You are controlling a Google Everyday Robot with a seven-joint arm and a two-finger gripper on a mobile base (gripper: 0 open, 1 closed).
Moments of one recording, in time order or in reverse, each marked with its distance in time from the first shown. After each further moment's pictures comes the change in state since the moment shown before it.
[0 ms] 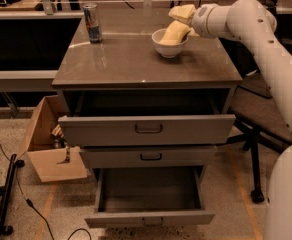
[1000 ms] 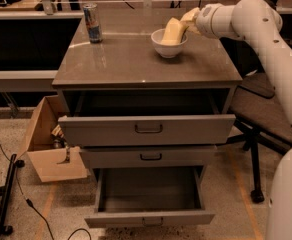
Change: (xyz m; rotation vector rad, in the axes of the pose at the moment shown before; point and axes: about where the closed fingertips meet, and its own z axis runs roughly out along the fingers) arm 0.005 0.007 -0.009 -0.022 -0.001 0.007
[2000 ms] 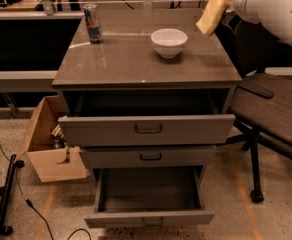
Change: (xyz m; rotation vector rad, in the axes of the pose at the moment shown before) arm 0.082 0.003 -0.116 -0.210 0.333 -0.032
